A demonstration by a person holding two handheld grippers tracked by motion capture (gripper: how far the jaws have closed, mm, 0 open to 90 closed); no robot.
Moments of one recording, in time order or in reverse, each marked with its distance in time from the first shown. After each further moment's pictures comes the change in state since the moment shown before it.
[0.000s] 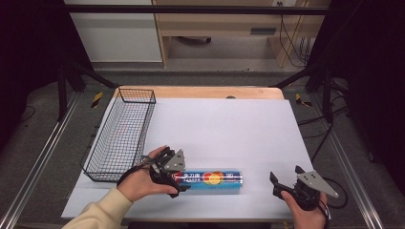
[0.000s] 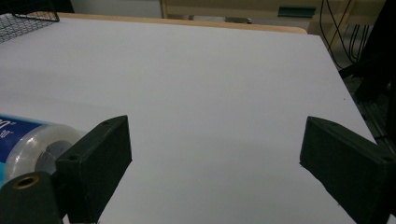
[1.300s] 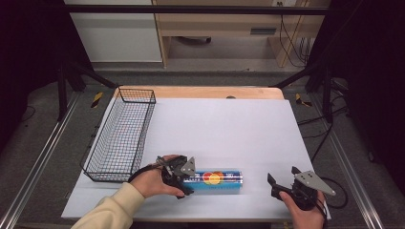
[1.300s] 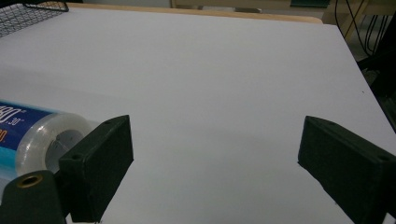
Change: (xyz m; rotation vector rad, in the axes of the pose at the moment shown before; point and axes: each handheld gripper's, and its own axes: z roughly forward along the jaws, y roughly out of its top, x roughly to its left) left arm 0.000 -0.002 0.042 0.155 -0.099 0.036; right arm 0.001 -0.002 0.004 0.033 0.034 -0.008
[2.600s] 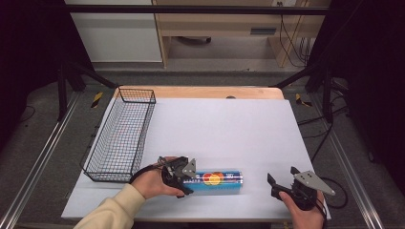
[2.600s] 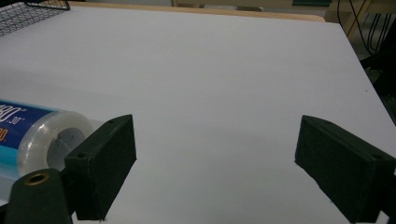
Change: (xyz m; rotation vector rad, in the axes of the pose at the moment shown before) left arm -0.003 0.002 0.002 0.031 -0.014 0.034; right arm 0.000 -0.001 0.000 0.006 0.006 -0.002
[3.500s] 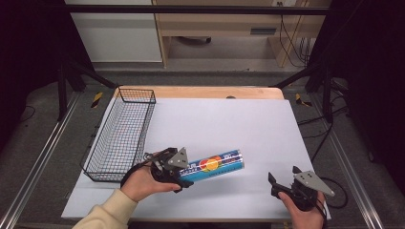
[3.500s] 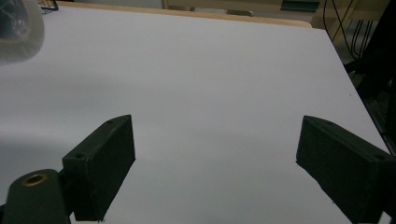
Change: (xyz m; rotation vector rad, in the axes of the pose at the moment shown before) left arm -0.005 0.004 -0.061 -0.183 0.070 -0.133; right arm 0.003 0.002 -0.002 -0.011 -0.041 -0.014
